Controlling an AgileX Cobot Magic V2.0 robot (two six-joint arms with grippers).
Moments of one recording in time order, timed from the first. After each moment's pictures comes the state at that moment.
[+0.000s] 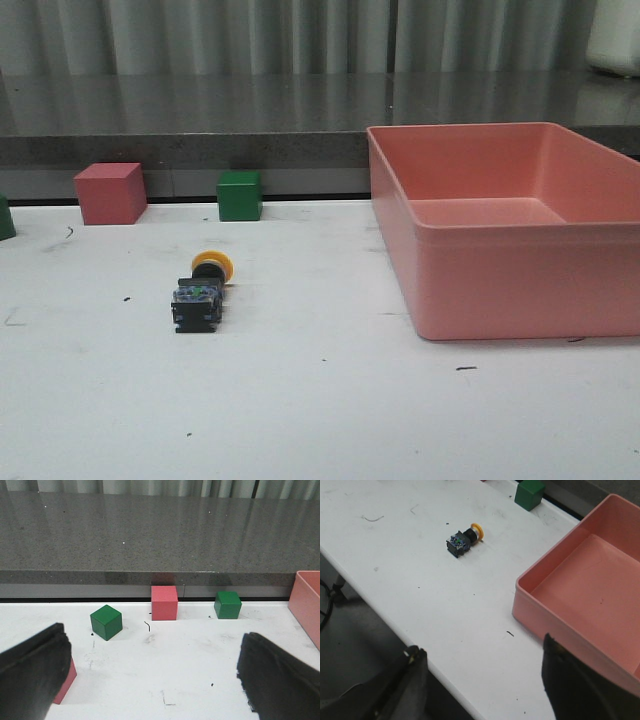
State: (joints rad) left arm -0.04 0.45 -0.69 -0.03 0.57 0.00; right arm 0.77 0.60 -0.88 -0.07 0.94 0.02
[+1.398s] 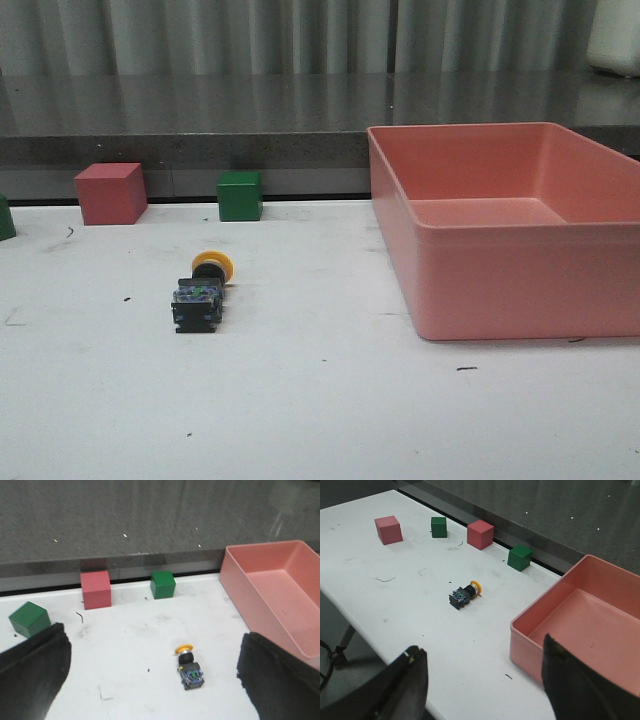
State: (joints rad) left arm -0.04 0.78 -0.99 -0.38 0.77 0.28; right arm 0.77 0.38 -0.82 -0.07 0.84 0.03
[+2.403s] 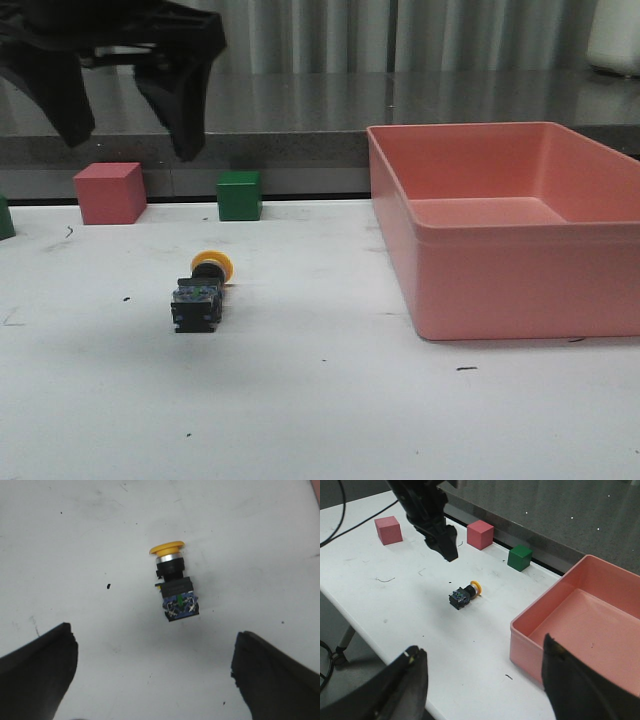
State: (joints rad) left arm -0.57 1.66 -1.39 0.19 0.99 -0.37; right arm 0.77 0.38 -0.82 -0.07 0.84 0.03
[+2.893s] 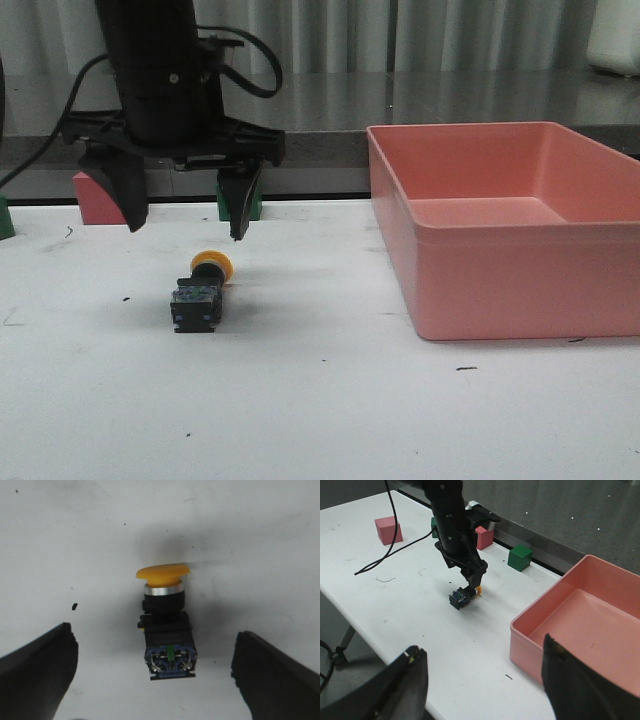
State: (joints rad) left arm -0.54 1.95 -1.53 0.16 0.98 -0.50; right arm 0.77 0.38 -0.82 -0.07 0.84 0.03
